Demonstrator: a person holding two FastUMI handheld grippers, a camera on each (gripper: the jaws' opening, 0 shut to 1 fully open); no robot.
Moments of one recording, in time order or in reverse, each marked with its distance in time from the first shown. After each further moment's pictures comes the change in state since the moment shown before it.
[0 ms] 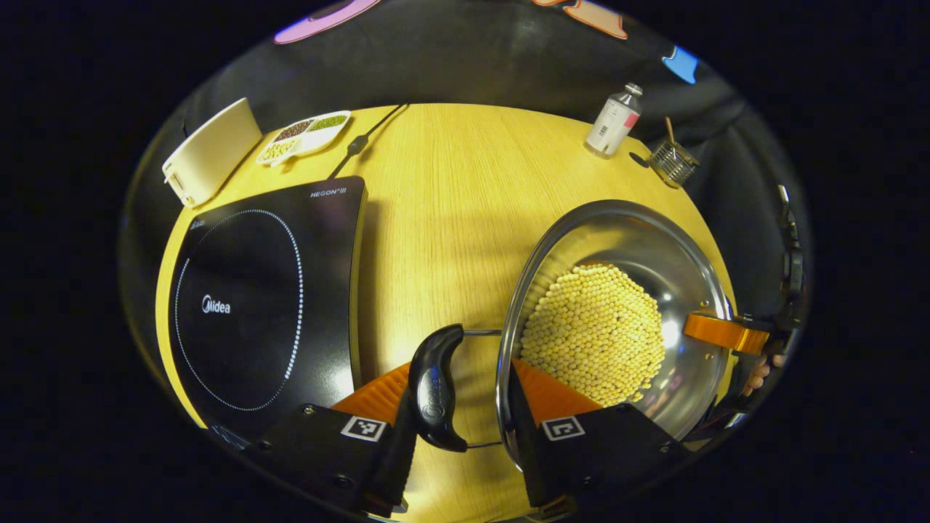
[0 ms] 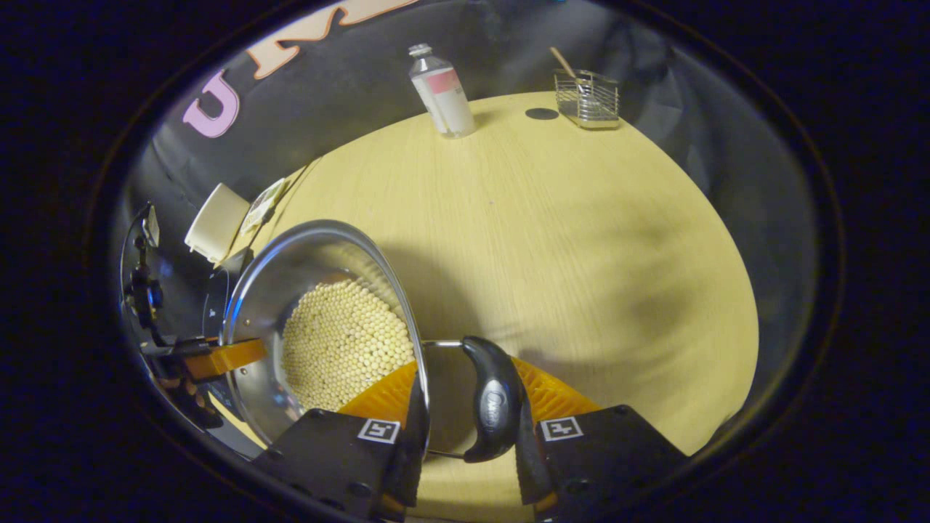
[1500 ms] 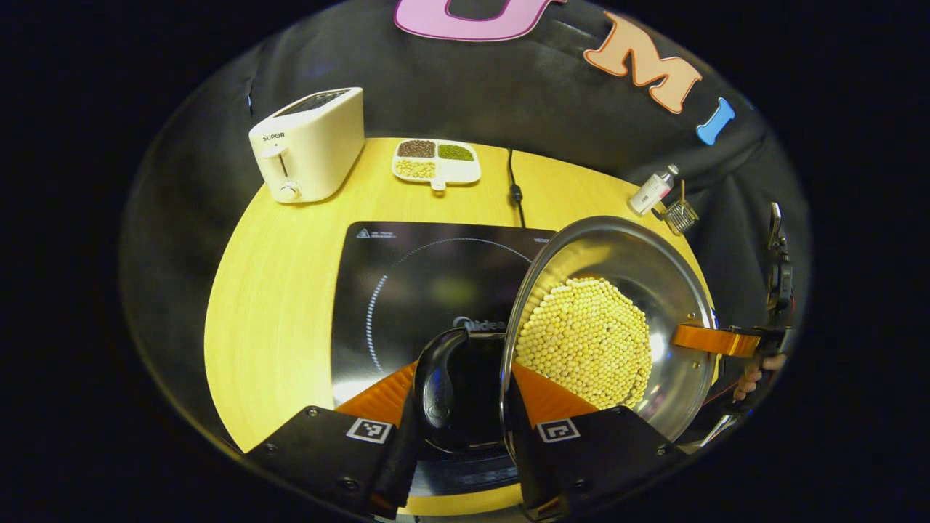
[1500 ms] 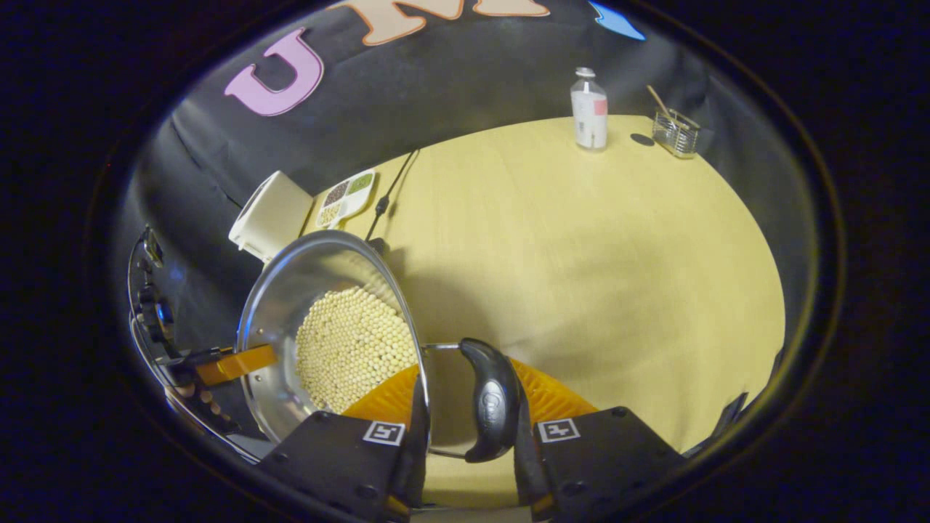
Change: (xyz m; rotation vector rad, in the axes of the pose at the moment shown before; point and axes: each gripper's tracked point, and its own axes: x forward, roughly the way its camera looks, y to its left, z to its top) left arm -0.103 0.226 0.033 -0.017 -0.103 -0.062; right arm -0.030 0.265 -0.029 0.013 -0.029 0.014
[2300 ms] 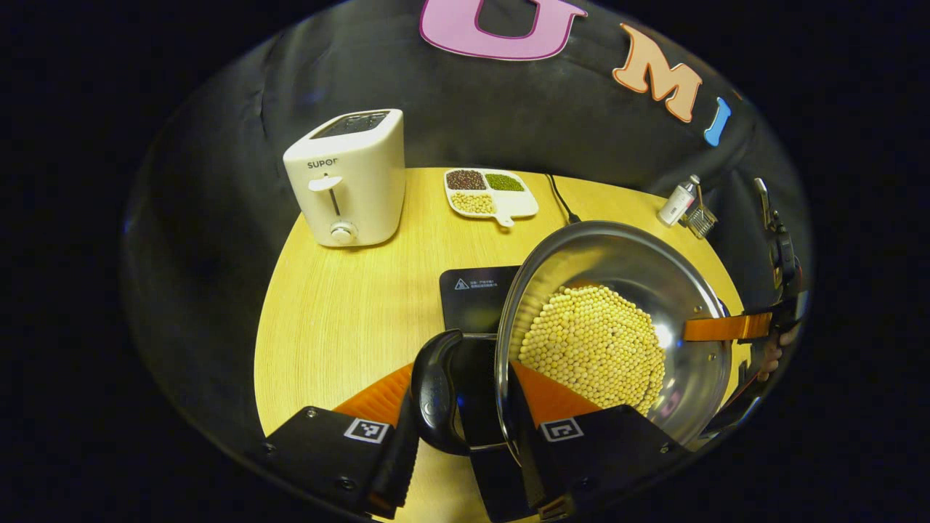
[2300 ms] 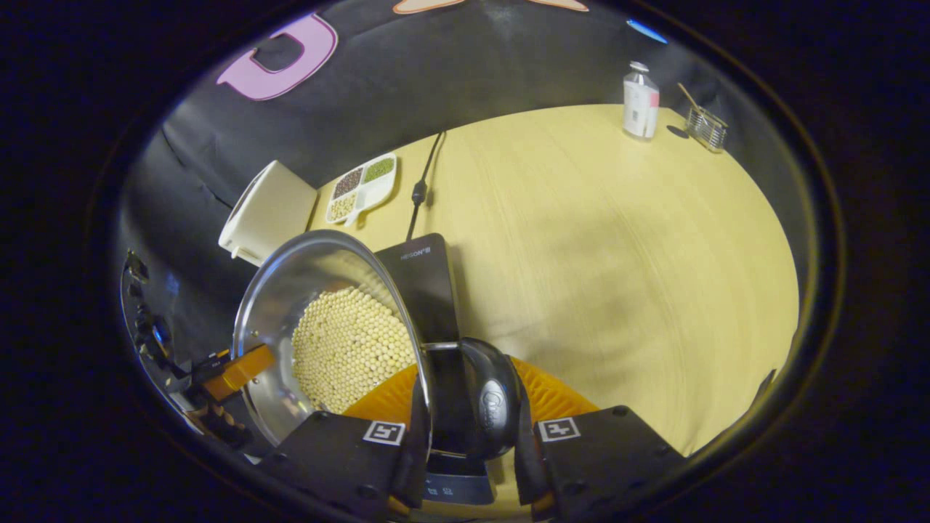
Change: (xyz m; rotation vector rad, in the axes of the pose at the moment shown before) left arm 0.005 0.096 0.042 0.089 -0.128 0.050; right arm 0.052 0.095 0.009 0.034 0.037 -0.012
